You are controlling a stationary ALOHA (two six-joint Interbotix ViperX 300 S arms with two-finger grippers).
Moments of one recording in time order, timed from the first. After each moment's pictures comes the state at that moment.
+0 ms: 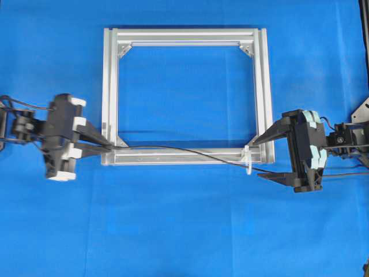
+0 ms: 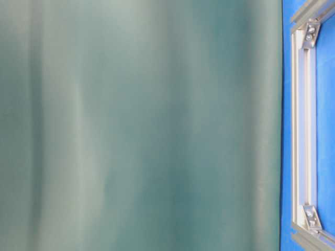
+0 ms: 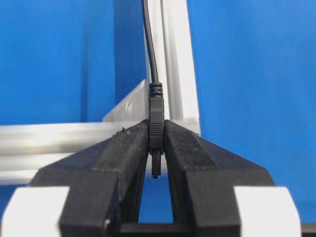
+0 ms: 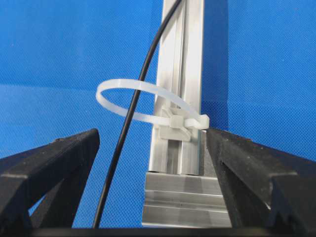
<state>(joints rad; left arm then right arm) -0.15 -0.23 1.23 -0.09 -0.42 -0.05 0.26 -0.23 1.23 0.29 -0.45 0.01</state>
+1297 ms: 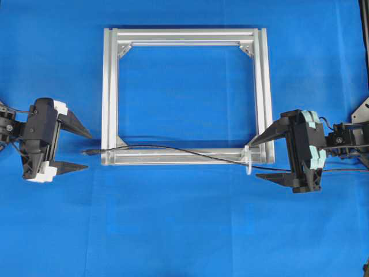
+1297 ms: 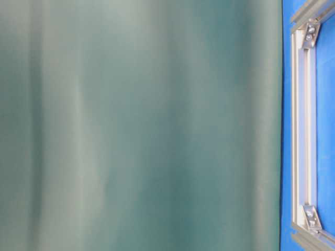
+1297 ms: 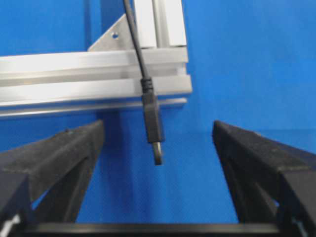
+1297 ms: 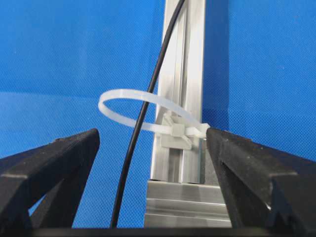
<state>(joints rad) -0.19 -0.31 1.30 -0.08 -0.34 -0.04 0.26 -0.23 1.22 0.29 -0.45 0.01</state>
